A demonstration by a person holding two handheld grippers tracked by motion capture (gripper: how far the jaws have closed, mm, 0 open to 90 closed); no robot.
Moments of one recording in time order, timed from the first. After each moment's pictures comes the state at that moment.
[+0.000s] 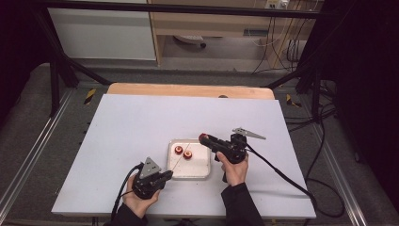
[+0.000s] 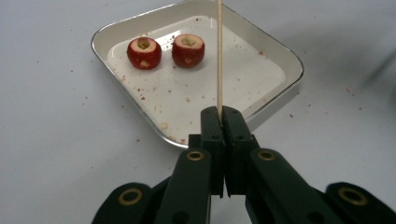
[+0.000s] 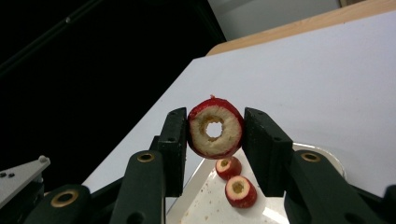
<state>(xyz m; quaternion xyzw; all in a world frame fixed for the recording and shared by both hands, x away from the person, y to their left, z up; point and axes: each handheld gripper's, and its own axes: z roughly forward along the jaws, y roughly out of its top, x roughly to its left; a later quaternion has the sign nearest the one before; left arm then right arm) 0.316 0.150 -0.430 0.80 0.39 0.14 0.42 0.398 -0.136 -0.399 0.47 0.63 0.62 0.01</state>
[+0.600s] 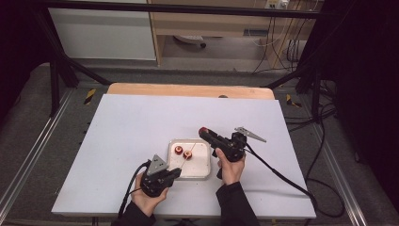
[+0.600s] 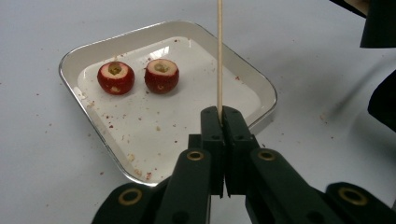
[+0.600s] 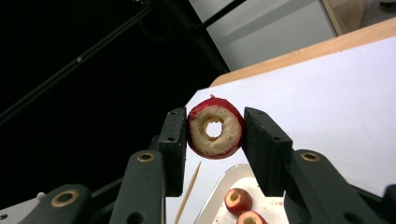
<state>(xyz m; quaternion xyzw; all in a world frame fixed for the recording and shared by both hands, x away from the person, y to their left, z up) 0.320 0.130 -0.422 0.79 0.39 0.13 0.45 0.401 -0.132 -0.401 0.48 0.57 0.67 0.02</state>
